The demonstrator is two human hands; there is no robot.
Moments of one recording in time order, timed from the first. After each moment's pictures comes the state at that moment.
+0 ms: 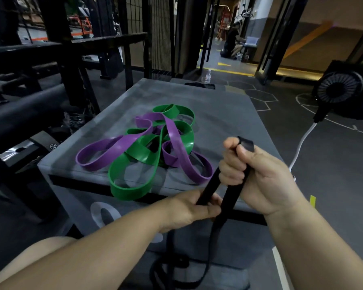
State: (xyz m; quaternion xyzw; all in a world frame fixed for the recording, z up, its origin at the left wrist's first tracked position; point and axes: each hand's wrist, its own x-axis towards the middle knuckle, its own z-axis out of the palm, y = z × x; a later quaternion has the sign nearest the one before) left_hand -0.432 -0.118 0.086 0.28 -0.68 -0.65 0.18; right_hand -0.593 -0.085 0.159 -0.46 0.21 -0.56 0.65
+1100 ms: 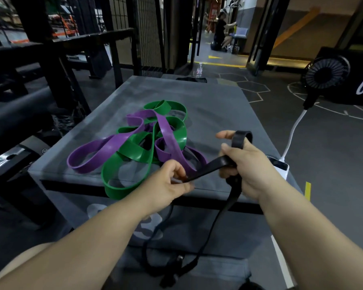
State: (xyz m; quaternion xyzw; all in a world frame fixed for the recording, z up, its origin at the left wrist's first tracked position) left_hand -0.410 -0.131 0.104 0.42 -0.70 -0.50 0.28; right_hand -0.593 -0.095 0.152 -0.41 0.50 -0.58 0.49
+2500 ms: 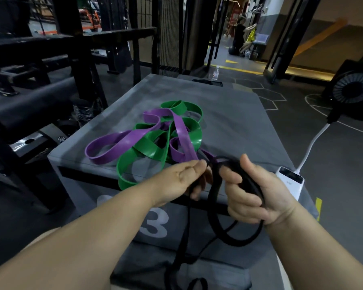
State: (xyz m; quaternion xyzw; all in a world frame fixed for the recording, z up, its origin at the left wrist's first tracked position) left_hand -0.405 -0.137 0.115 0.34 -0.70 -0.57 0.26; right_hand -0.596 -0.088 0.130 -0.39 0.11 -0.31 0.86
